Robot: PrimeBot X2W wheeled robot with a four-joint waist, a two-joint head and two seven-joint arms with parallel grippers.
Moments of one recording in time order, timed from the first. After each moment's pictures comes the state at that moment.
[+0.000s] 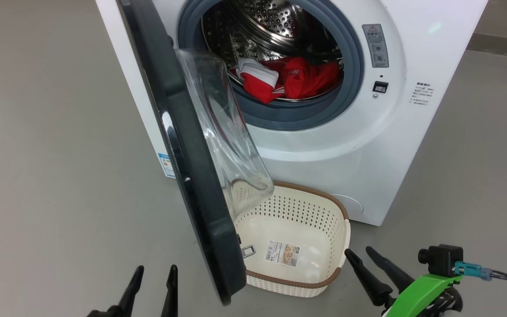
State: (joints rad) left arm 0.04 0.04 -0.15 0.21 -0.30 -0.01 -0.25; right arm -0.24 -0.35 0.70 0.46 1.16 0.12 -0.24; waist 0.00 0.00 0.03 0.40
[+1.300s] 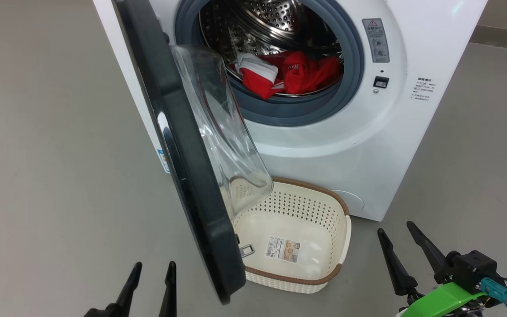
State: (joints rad) left arm 0.04 0.04 -0.15 0.19 -0.29 0.00 -0.25; right arm -0.02 -0.15 0.15 0.28 0.41 0.12 -0.25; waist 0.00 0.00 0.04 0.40
